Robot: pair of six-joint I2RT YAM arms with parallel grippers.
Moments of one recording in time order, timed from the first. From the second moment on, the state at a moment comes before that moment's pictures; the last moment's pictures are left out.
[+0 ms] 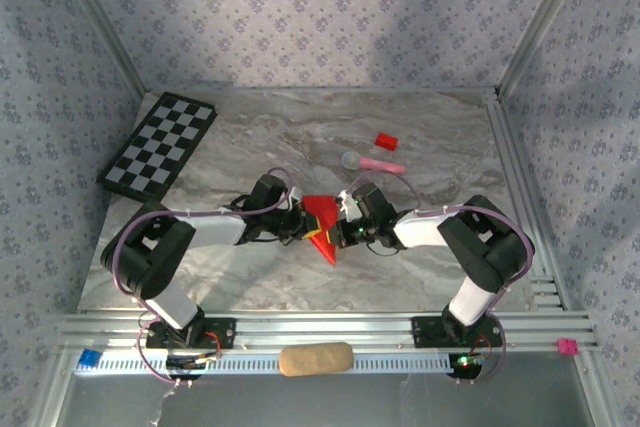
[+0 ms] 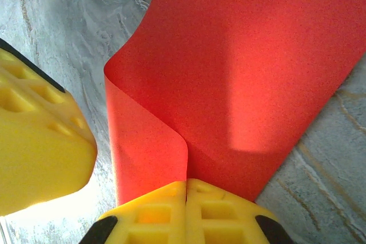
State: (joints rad) left arm -0.65 1.62 0.66 0.18 0.59 -1.09; right arm 0.68 1.68 0.63 0.20 -0.46 0.46
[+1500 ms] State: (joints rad) left arm -0.68 1.71 0.66 0.16 0.54 -1.00; right arm 0.67 1.43 0.63 0.03 -0.35 0.55
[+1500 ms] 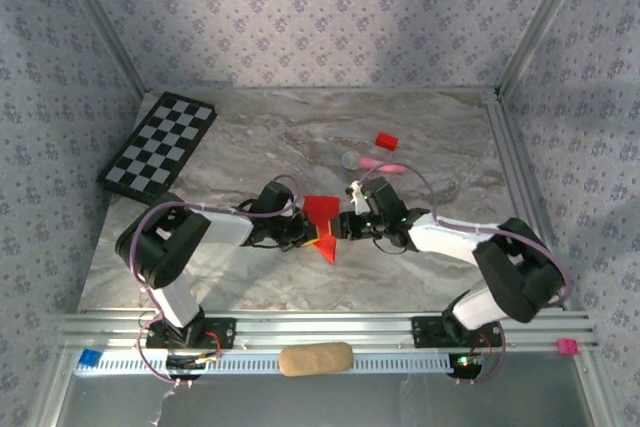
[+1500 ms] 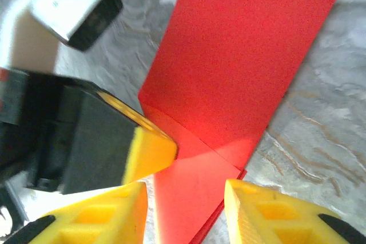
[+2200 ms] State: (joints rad) left arm -0.68 1.72 0.67 0.15 0.54 -0.98; right arm 0.82 1.61 0.73 -0.02 -0.43 0.72
